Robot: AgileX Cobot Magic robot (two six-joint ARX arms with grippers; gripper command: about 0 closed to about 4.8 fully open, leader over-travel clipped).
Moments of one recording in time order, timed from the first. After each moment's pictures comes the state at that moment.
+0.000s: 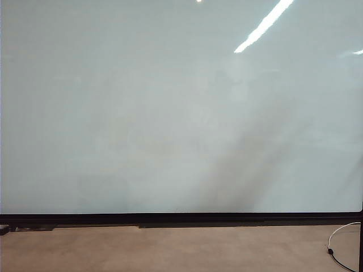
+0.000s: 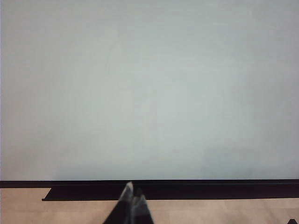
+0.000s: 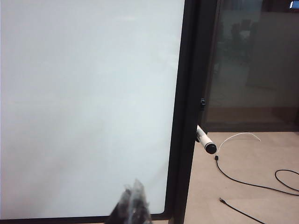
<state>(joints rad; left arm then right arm) 0.00 0.00 0.00 -0.03 0.00 -0.01 -0.04 0.00 0.00 0.15 0.00 -0.03</state>
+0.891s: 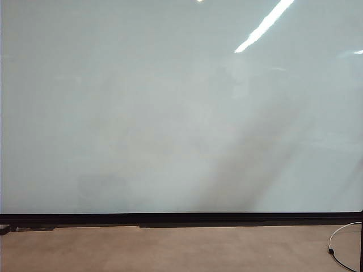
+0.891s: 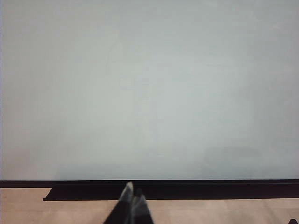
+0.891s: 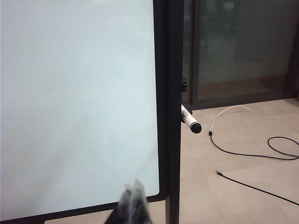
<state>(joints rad) 0.00 0.00 0.00 -0.03 0.00 -0.01 -0.04 0.03 0.06 0.04 0.08 0.06</state>
